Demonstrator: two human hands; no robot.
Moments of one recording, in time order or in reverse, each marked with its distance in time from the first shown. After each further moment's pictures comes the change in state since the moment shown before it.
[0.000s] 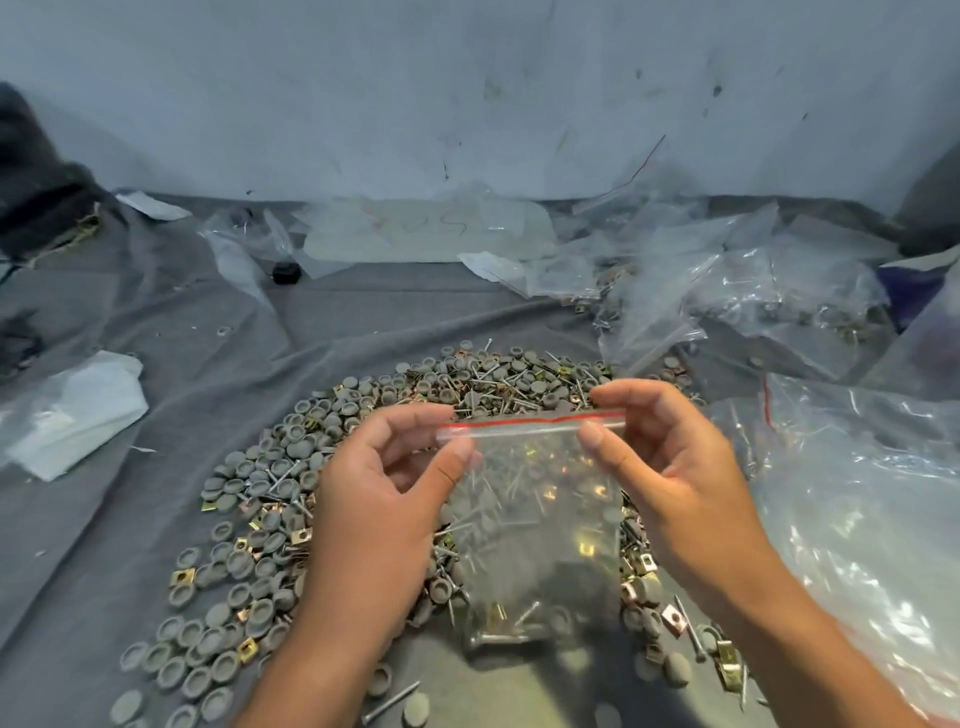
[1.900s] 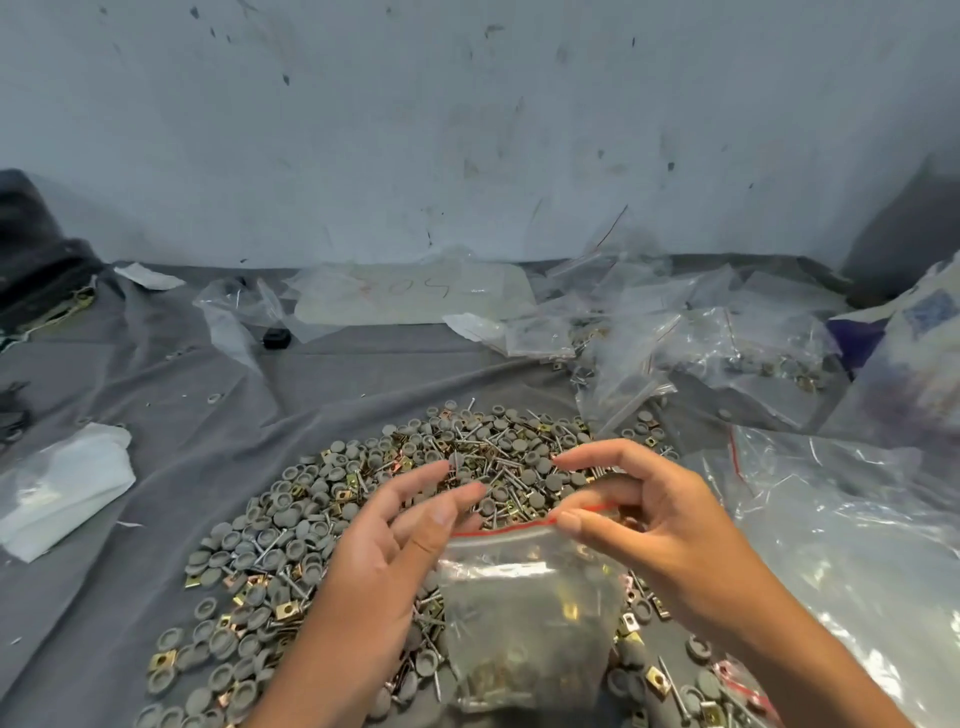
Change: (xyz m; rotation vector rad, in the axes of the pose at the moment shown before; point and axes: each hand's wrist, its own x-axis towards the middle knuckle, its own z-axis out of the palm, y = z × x) left_hand 0.004 0.000 -0.006 -0.047 -0.319 -0.139; right_hand 0.002 -0.036 -0.021 -0.119 -0.244 0.164
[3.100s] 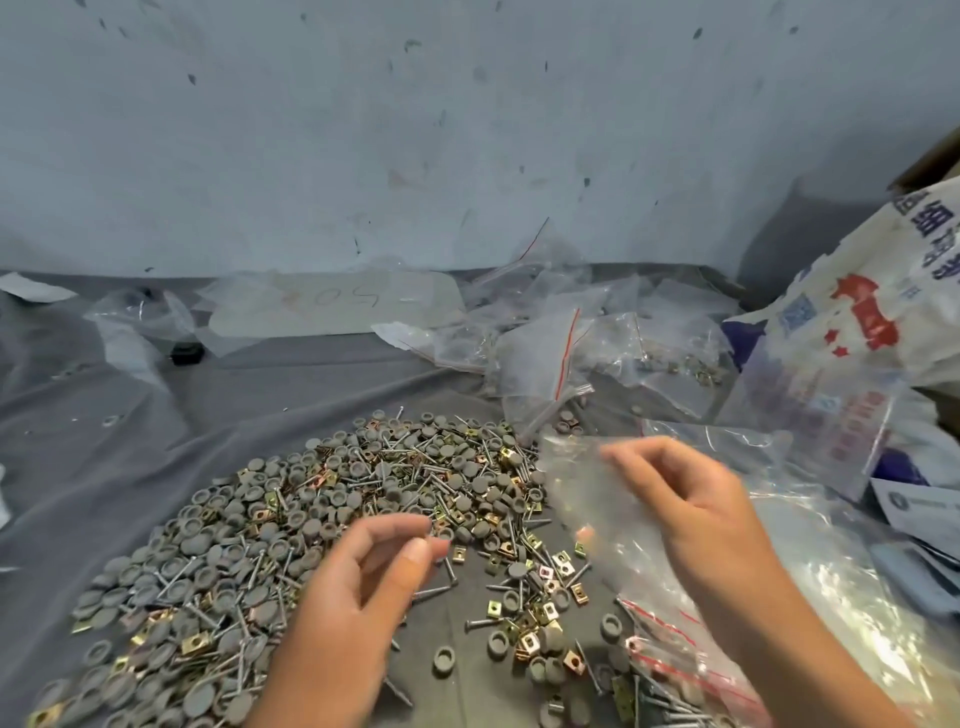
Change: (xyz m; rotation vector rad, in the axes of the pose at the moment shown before) left_hand -0.013 0.002 0.037 0.176 0.011 -0.041; right_hand -0.032 0.003 -0.042 -0.071 0.508 0.033
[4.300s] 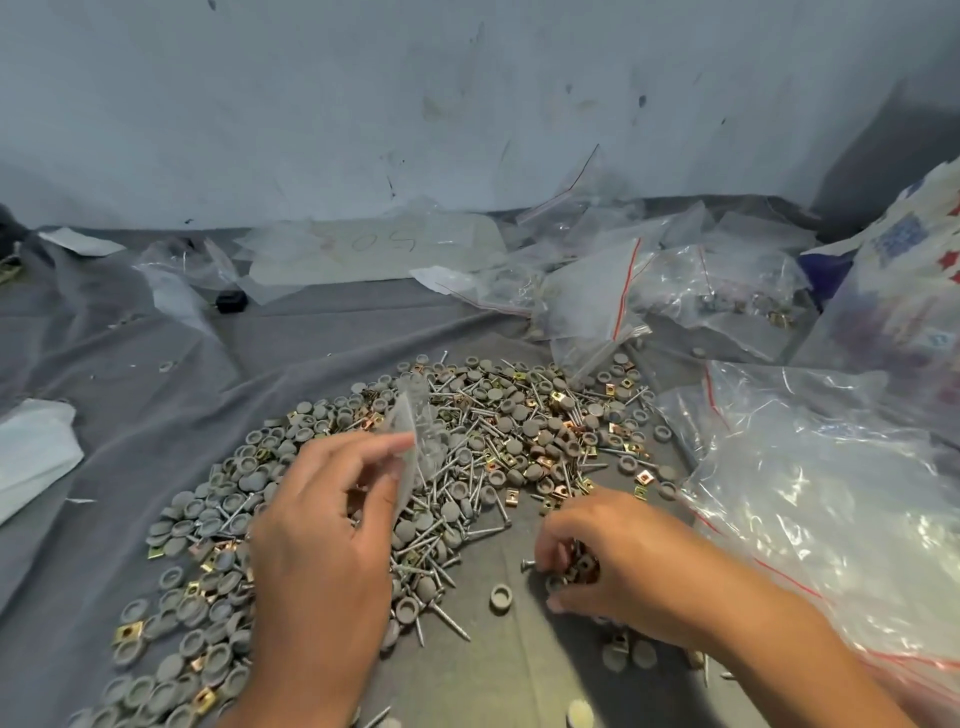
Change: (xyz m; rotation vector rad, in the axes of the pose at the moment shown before) left_hand 0.003 -0.004 -0.026 0.609 0.471 0.423; right_hand -0.004 0.047 0.053 -0.931 -0.739 -0.254
